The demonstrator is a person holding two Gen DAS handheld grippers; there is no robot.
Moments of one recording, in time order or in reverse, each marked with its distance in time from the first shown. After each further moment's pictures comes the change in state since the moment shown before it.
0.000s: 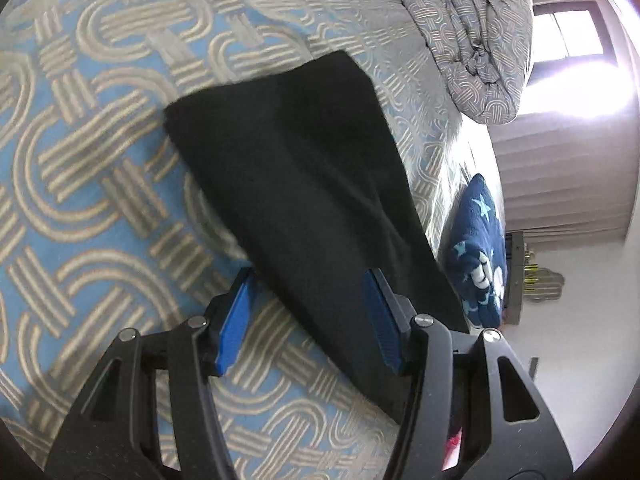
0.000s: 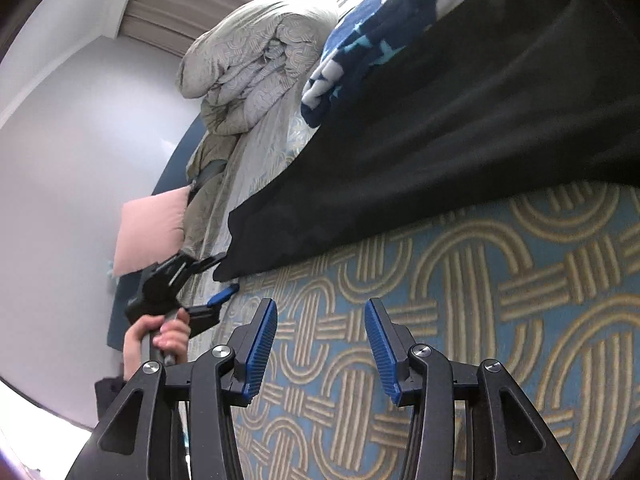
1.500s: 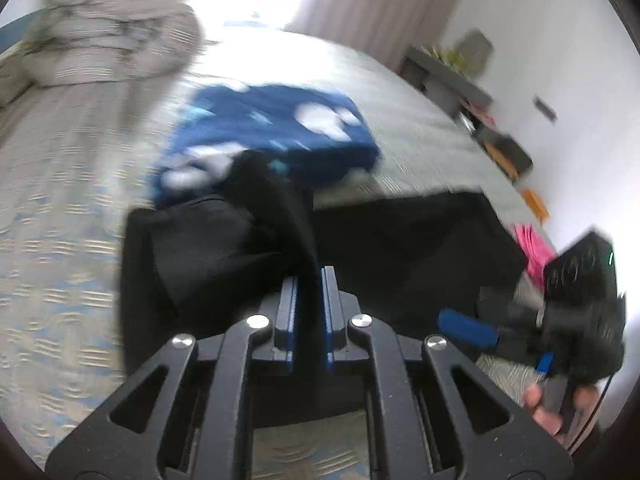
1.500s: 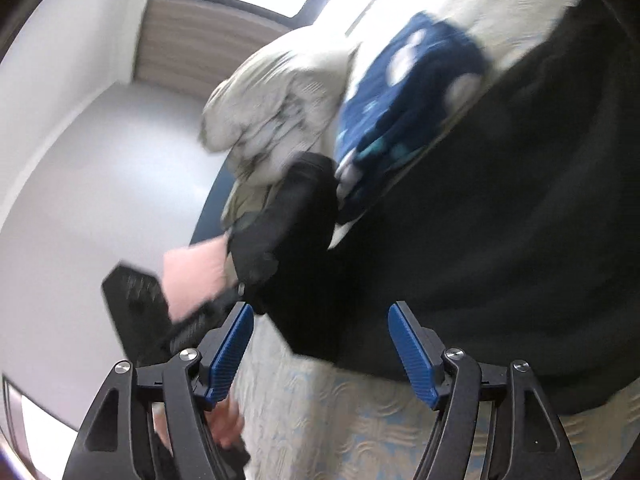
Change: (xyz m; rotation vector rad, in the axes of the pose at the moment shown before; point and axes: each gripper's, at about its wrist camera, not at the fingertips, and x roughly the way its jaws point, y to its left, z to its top) left arm 0.044 -0.253 -0.212 1.045 0.024 -0.040; right arm -0.067 -0.039 0.127 0.134 -0.107 0.132
